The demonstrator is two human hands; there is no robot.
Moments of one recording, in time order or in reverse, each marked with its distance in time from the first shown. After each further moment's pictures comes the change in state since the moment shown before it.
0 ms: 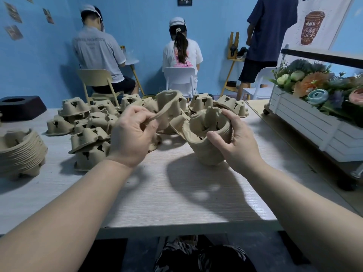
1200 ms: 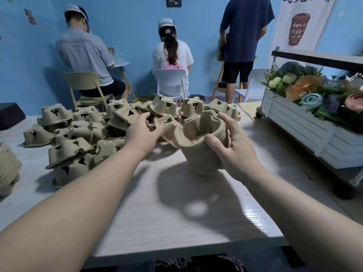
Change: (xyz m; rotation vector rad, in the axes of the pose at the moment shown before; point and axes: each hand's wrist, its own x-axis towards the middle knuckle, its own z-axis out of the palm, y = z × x) left_hand 0.040 -0.037 0.080 0.043 -0.329 -0.538; right_hand 0.010 0.008 -0.006 0.112 -0.045 0.117
